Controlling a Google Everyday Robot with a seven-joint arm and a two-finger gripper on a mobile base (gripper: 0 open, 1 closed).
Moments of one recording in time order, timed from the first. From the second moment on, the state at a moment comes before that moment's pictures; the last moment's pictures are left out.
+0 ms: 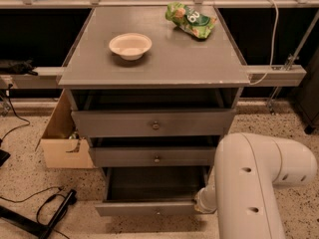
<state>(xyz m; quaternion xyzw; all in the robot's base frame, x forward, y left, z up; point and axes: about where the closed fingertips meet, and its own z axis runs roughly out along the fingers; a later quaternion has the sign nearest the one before) 0.508 -0.186 0.192 -0.65 0.75 0.03 0.11</state>
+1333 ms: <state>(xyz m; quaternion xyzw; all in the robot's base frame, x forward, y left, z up) 0.508 -0.186 0.192 -0.65 0.75 0.03 0.11</state>
